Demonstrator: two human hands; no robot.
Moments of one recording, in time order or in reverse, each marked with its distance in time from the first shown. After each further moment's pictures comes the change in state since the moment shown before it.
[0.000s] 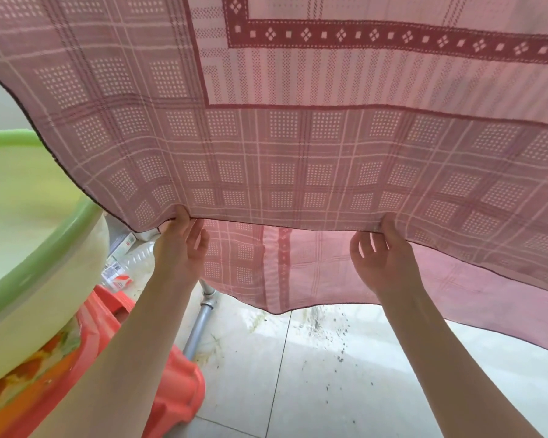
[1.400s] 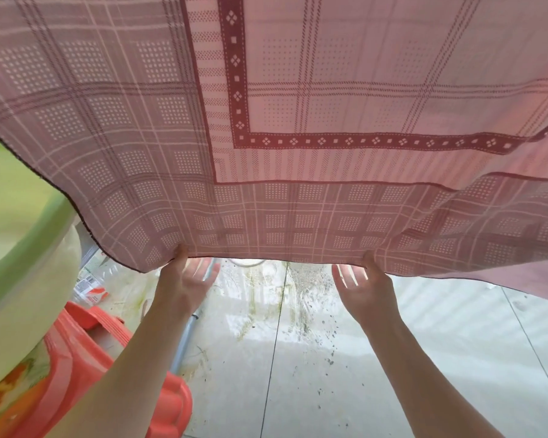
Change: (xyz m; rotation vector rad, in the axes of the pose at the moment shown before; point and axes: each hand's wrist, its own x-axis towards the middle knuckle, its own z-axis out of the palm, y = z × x) left_hand 0.079 -0.036 -0.078 -0.102 -0.087 -0.278; right_hand 0.046 0.086 -0.049 -0.008 0.094 0.092
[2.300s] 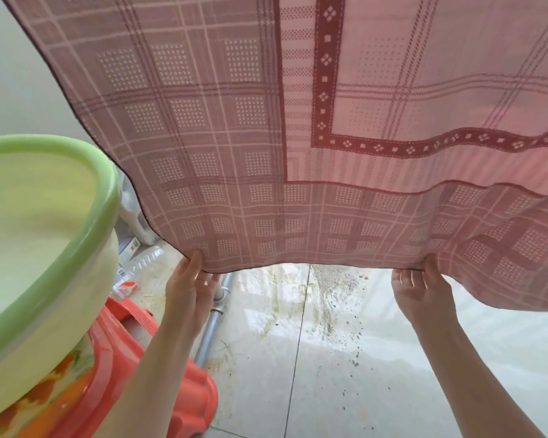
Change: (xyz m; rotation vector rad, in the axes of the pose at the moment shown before) left_hand -0.016 0.014 -0.029 0.173 -0.169 0.287; right_hand 0.004 -0.020 -0.005 0.128 0.080 -0.227
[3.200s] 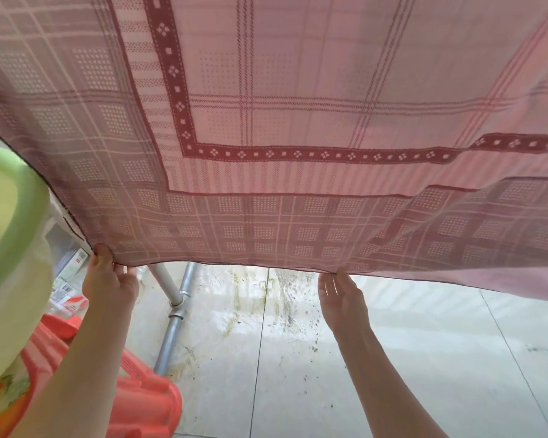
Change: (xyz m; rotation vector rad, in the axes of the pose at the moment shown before) left_hand 0.051 0.027 -0.012 -0.164 0.372 0.053; right_hand -0.037 0.029 -0.016 -0.068 -0.043 0.113
